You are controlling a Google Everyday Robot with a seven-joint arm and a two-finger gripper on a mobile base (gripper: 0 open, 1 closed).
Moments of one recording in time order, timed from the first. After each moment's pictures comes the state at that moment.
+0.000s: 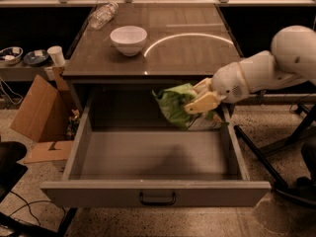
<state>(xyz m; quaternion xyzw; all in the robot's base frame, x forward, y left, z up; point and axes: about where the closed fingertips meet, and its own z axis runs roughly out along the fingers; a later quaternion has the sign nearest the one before) 0.549 -0.093 0.831 -0.55 0.68 0.35 0.33</state>
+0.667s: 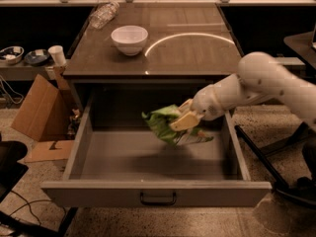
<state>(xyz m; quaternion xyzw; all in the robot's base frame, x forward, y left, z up) 0.563 -0.065 0.745 -0.55 0.71 0.34 0.28</state>
